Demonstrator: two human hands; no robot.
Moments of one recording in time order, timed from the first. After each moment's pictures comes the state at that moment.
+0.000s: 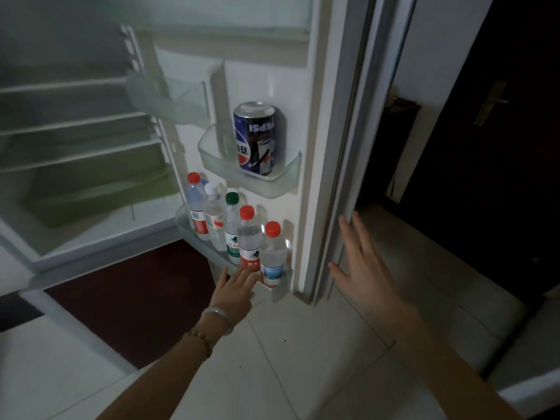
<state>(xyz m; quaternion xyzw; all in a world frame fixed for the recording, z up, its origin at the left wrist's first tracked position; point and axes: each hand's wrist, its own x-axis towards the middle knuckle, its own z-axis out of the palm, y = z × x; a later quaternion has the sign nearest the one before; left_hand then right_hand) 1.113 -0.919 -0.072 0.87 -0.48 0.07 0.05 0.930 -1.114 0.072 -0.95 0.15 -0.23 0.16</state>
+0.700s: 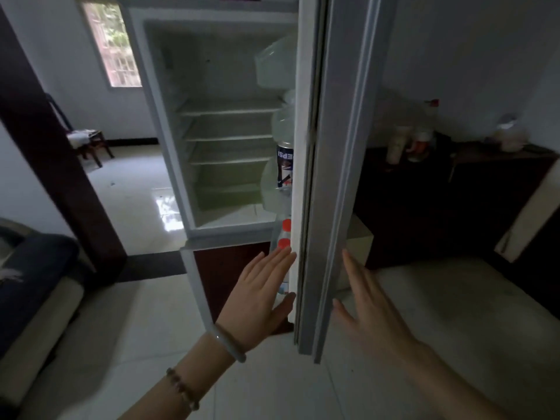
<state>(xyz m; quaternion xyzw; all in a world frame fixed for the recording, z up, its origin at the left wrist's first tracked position) 1.012 -0.692 0.086 0.84 -0.42 0.24 0.24 0.936 -0.896 0.093 -0.95 -0.07 -0.19 0.26</state>
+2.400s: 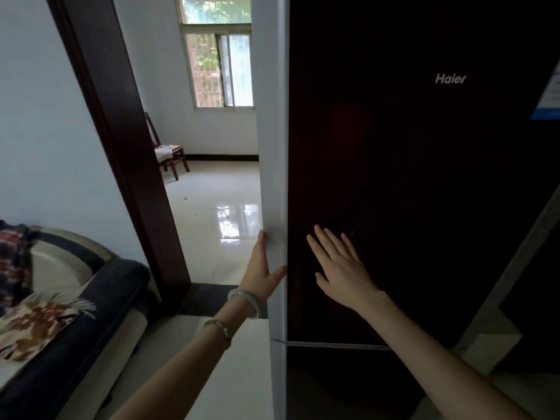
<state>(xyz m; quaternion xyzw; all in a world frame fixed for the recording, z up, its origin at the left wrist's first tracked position) 1.452 -0.469 0.087 0.86 -0.11 0.10 0.49 1.433 -0.658 0.116 -0.96 -0.22 -0.18 0.00</state>
